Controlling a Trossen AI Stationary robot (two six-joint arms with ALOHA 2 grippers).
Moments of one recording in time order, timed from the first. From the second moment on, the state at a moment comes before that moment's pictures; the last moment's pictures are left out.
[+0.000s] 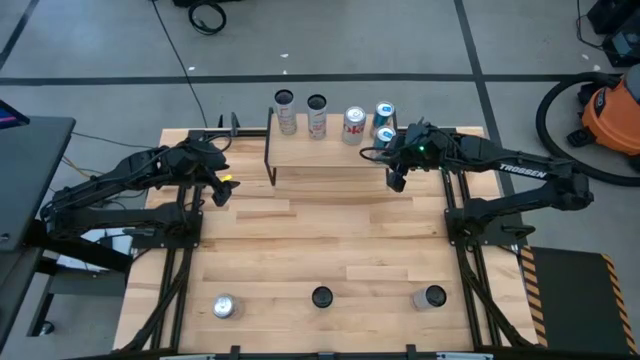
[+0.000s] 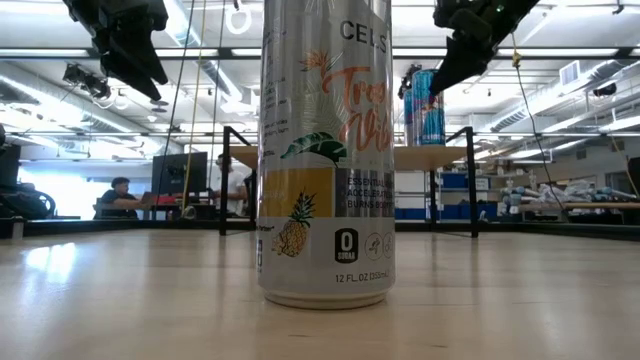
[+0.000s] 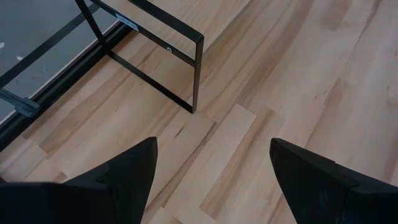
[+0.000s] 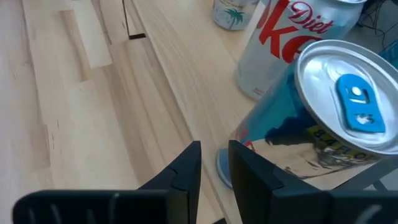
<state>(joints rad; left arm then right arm) 0.37 0.76 0.91 -0.96 -0.13 -0.21 -0.30 1.05 1.02 -0.68 0.20 -0.02</state>
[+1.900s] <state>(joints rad) 0.36 0.76 0.91 -0.96 -0.05 -0.20 -0.33 0.94 1.03 -0.67 0.06 0.01</state>
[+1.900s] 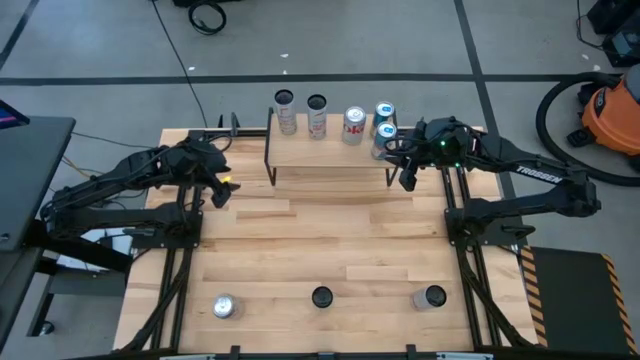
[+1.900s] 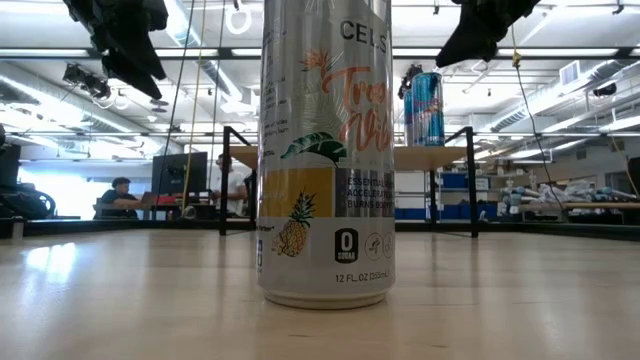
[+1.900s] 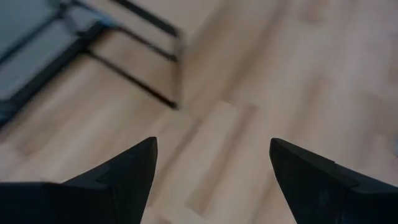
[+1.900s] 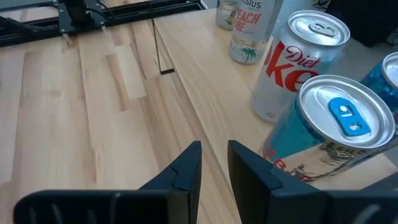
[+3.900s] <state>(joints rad) -0.62 1.15 1.10 -0.84 0.00 -0.97 -0.27 0.95 1.03 -0.68 0.05 0.21</state>
